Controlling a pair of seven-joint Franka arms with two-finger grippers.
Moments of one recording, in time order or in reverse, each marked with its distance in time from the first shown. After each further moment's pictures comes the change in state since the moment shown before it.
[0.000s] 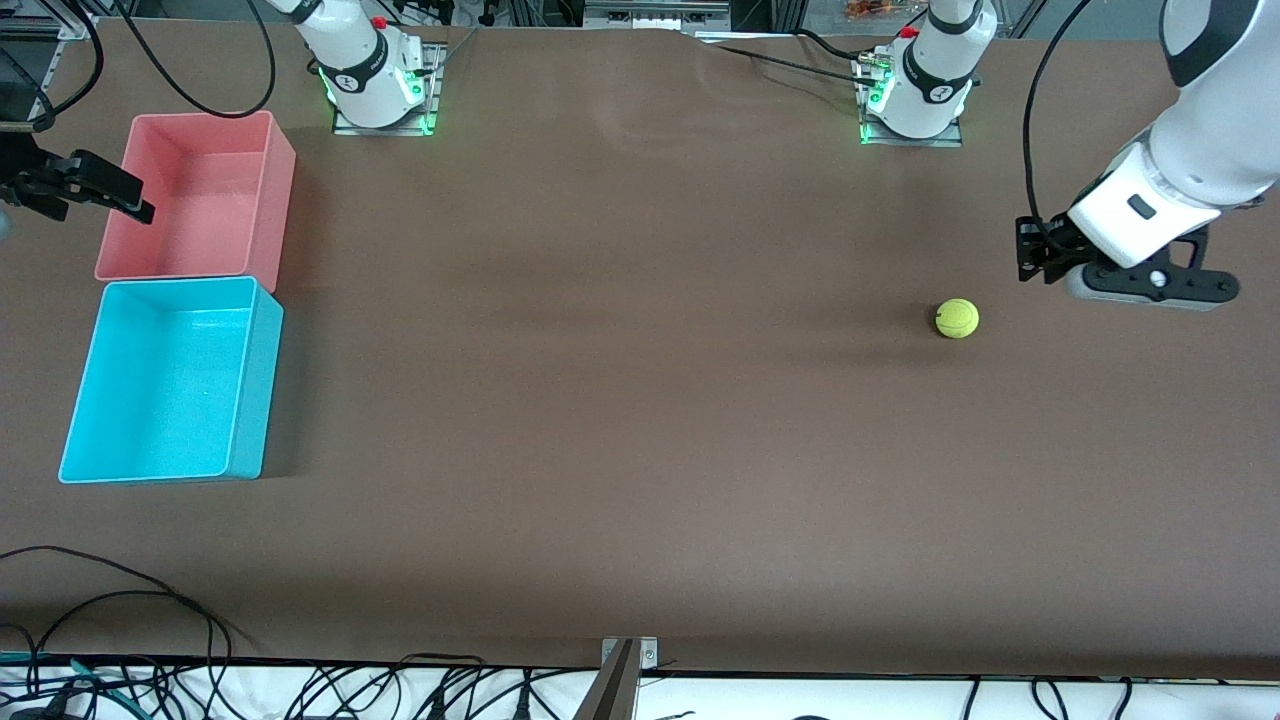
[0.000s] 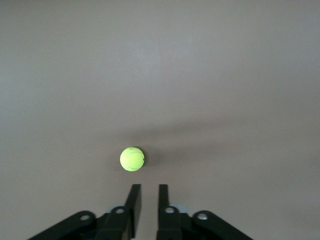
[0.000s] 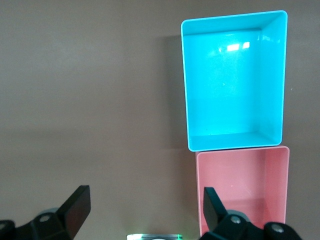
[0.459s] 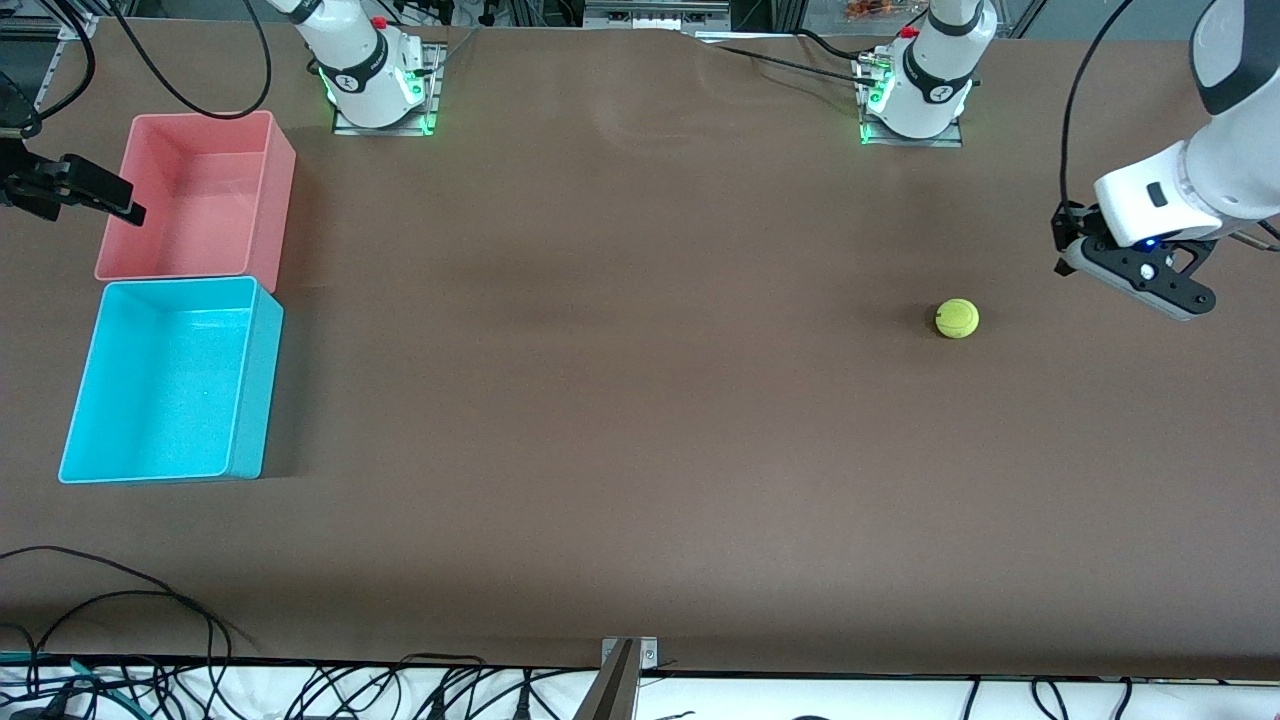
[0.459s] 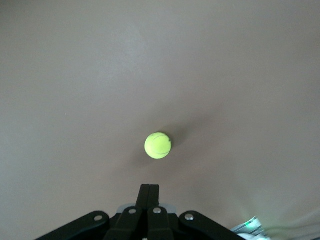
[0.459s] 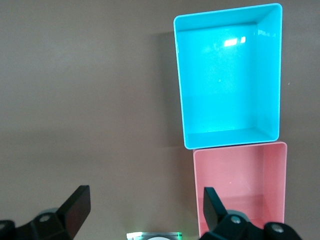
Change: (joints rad) left arm 0.122 -0.076 0.003 -0.181 0.004 0.063 0.556; right arm -0.001 0.008 -0.022 0.000 0.000 -0.005 0.000
